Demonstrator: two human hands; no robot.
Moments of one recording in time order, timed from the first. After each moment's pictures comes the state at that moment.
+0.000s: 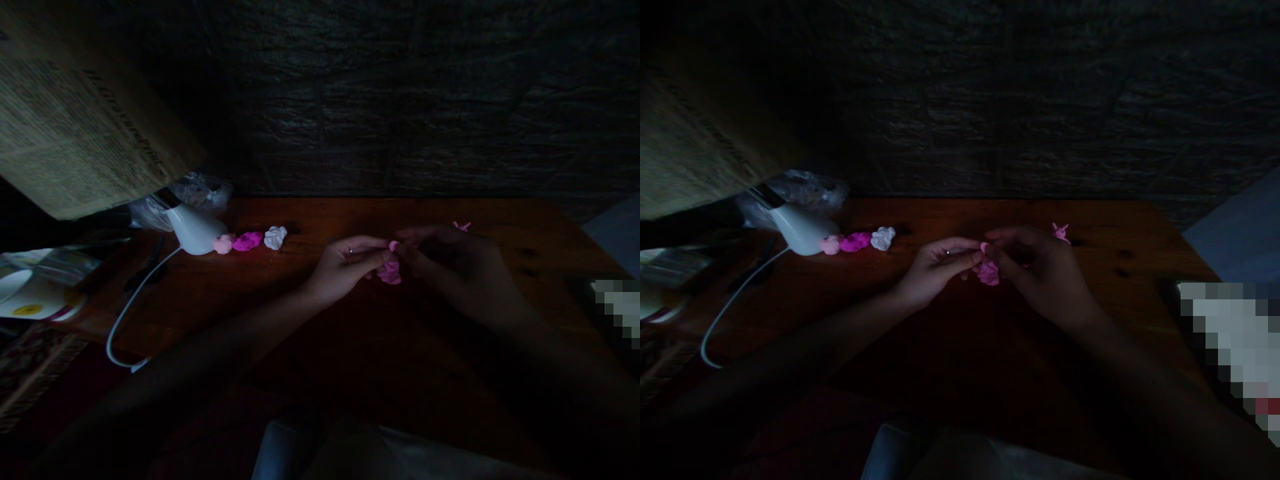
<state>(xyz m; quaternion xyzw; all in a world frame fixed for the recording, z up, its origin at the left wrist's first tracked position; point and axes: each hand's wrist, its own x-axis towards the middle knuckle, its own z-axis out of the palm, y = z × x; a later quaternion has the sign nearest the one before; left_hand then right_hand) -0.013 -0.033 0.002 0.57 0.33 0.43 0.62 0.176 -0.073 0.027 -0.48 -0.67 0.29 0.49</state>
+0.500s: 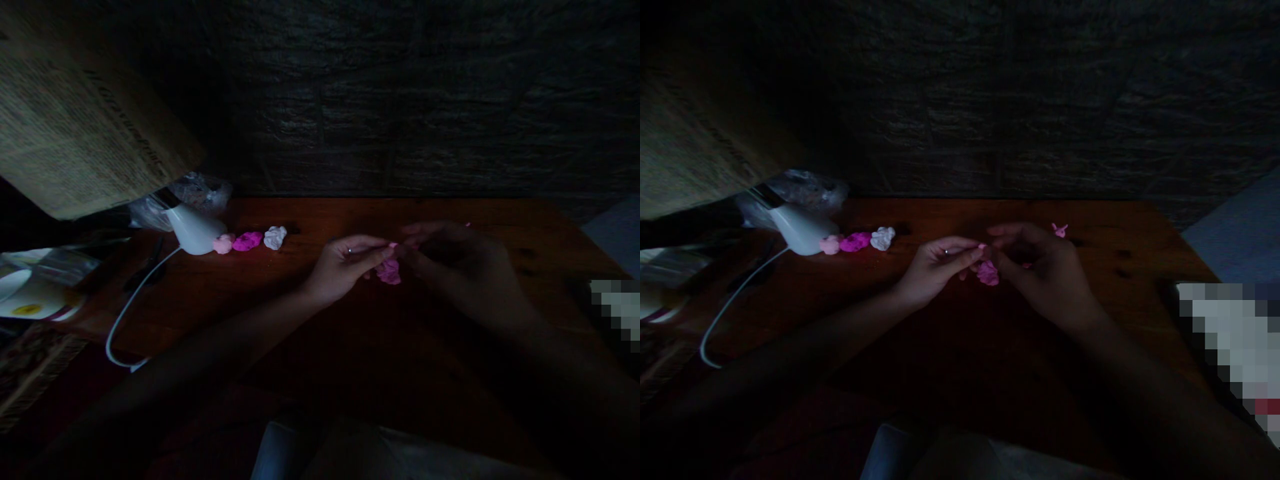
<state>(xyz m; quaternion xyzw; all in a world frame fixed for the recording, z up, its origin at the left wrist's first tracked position) -0.011 -0.030 -0.004 0.58 0.32 0.44 0.61 0.176 -0.075 0.031 -0.48 -0.66 0.29 0.50</state>
